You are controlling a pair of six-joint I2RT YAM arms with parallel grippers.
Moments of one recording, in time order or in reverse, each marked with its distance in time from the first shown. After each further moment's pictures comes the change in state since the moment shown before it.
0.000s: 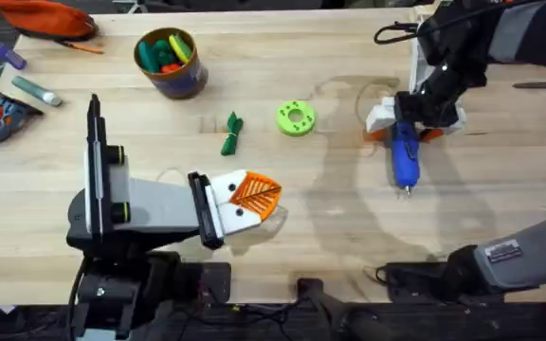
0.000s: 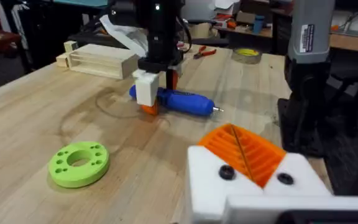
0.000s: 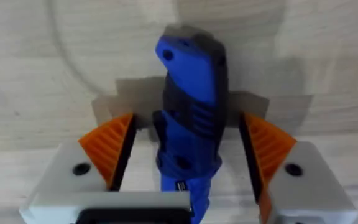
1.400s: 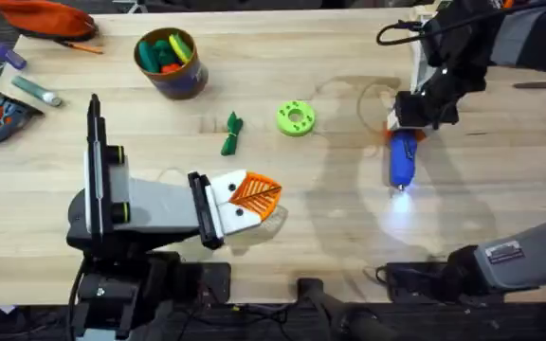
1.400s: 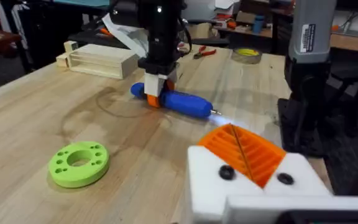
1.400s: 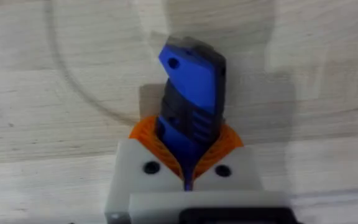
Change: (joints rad) left arm 0.000 0.000 0.000 0.000 0.000 0.000; right arm -0.003 -0.018 -0.034 0.063 0.017 -0.004
